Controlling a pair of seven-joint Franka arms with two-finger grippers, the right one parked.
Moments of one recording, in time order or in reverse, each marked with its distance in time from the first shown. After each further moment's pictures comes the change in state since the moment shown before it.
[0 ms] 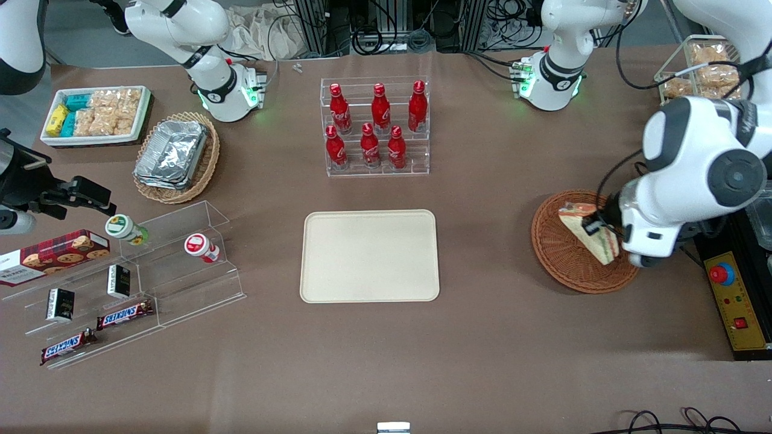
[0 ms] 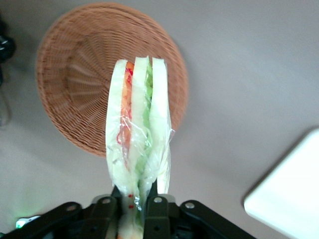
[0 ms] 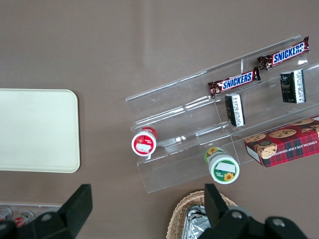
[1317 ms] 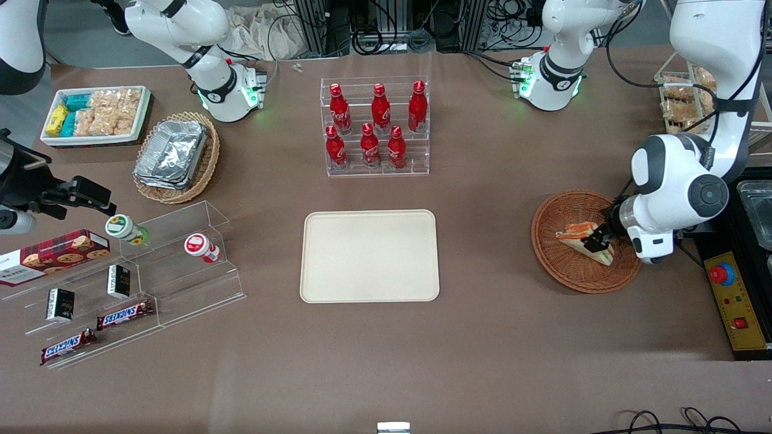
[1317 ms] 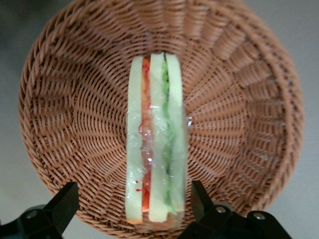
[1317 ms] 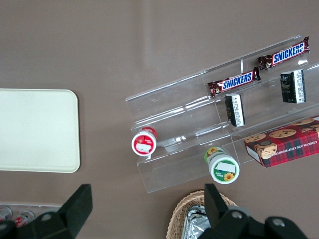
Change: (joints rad) arm 0.154 0.047 0.087 -0.443 -0.022 0.525 -0.205
